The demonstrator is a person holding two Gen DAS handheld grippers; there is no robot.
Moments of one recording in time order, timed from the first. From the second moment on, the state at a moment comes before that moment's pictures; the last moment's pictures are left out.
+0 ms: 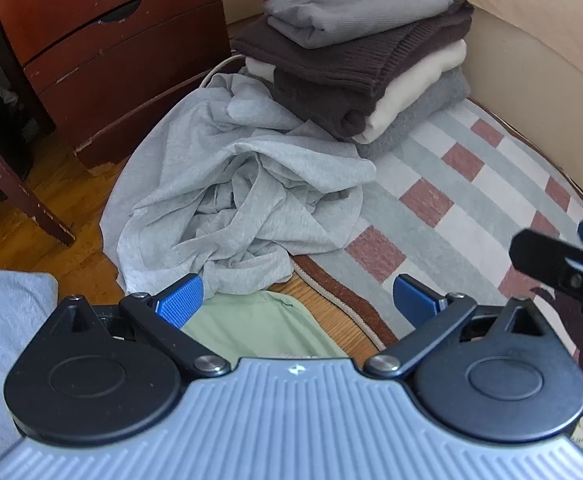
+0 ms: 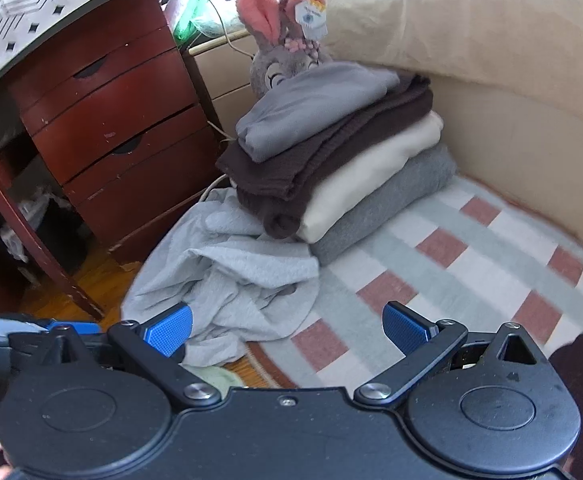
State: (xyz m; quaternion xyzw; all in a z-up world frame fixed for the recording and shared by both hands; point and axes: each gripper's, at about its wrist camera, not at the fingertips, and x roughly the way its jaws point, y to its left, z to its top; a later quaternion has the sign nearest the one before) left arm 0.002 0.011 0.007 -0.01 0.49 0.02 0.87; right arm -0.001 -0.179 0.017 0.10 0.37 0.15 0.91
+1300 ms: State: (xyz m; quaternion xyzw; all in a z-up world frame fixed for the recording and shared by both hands) left arm 0.018 0.049 -0.032 0.02 0.46 0.07 0.89; right arm 0.013 -0.163 -0.007 0.10 0.42 0.17 0.89
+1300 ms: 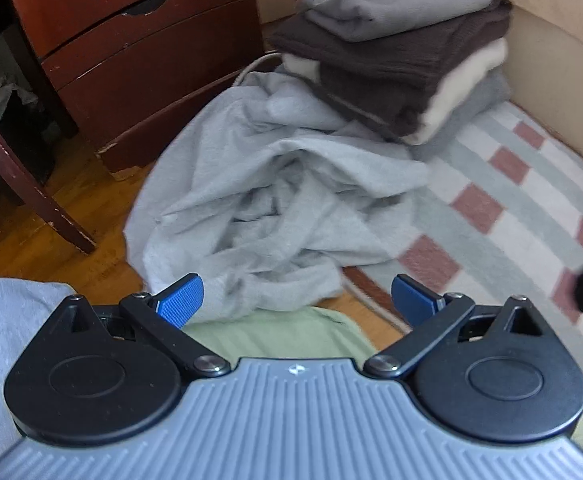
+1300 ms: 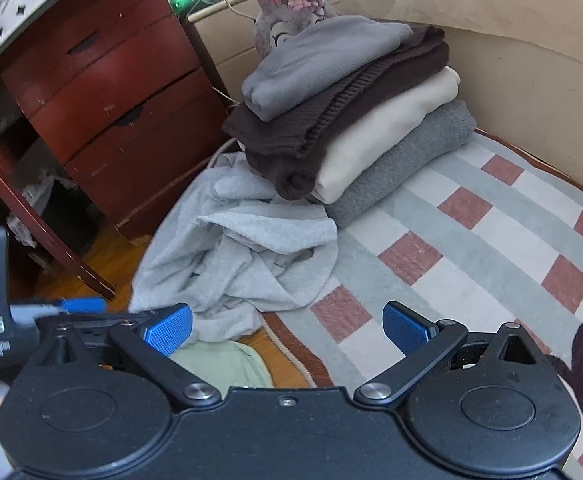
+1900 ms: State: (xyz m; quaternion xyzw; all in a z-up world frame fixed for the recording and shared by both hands) left arm 0.110 0.153 -0.135 0.12 0.43 0.04 0.89; right arm 0.018 -0.147 -0.053 0.01 0.42 0.23 0.88
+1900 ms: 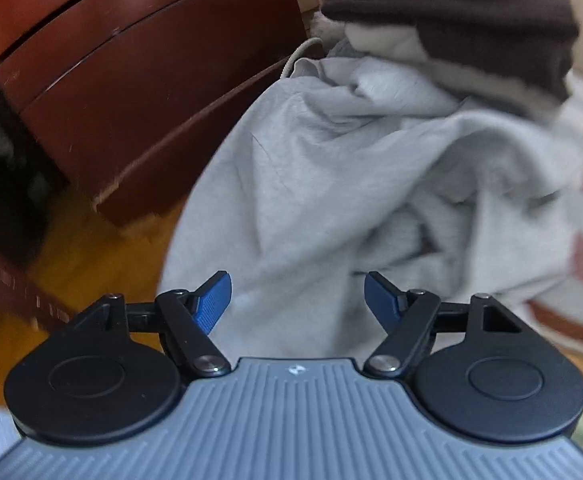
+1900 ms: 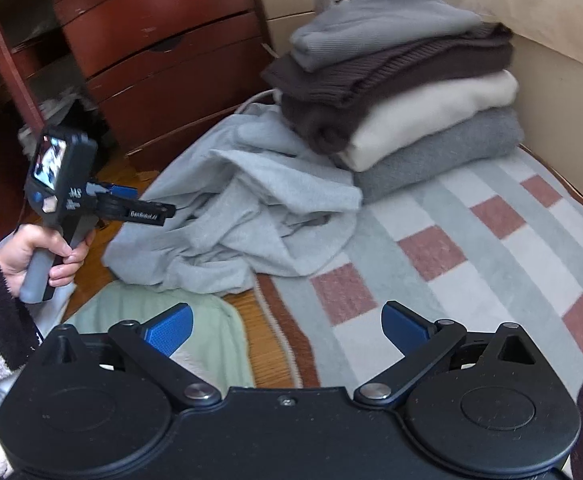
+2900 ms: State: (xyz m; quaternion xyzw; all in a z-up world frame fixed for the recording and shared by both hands) left arm 0.065 0.101 0.012 0.15 0.18 0.01 0.97; right arm 0.011 -0.172 -0.062 0.04 0.41 0.19 0.89
